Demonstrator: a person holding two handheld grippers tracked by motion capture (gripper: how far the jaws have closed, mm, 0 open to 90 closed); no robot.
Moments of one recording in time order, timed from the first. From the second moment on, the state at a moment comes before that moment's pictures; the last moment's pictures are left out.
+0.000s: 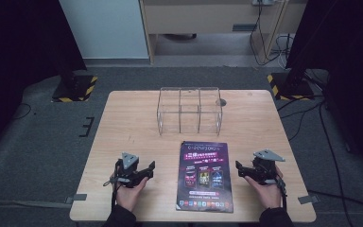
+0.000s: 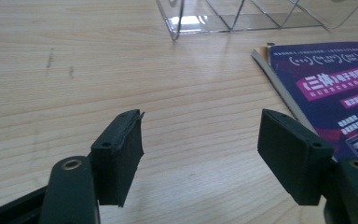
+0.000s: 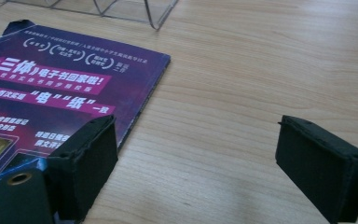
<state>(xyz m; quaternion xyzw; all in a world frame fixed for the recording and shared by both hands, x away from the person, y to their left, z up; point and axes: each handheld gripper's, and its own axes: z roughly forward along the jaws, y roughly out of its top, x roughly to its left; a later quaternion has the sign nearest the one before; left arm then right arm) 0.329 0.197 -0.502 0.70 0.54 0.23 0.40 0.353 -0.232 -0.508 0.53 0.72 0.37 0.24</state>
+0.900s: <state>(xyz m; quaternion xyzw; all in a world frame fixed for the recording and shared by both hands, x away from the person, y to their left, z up) 0.336 0.122 -0.515 0.73 0.52 0.18 0.41 0.349 -0.198 -0.514 0.52 0.73 0.39 0.21</state>
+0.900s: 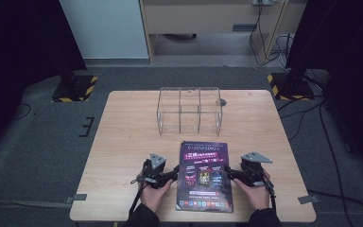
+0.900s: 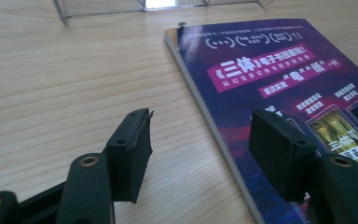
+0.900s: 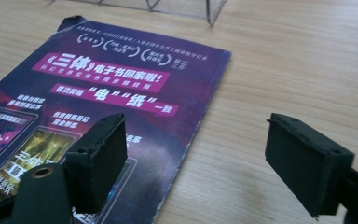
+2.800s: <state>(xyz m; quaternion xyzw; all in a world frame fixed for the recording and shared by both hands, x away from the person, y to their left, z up) 0.347 0.085 -0.536 0.72 0.53 0.13 0.43 0.347 -0.171 -0.537 0.51 0.74 0.40 0.16</state>
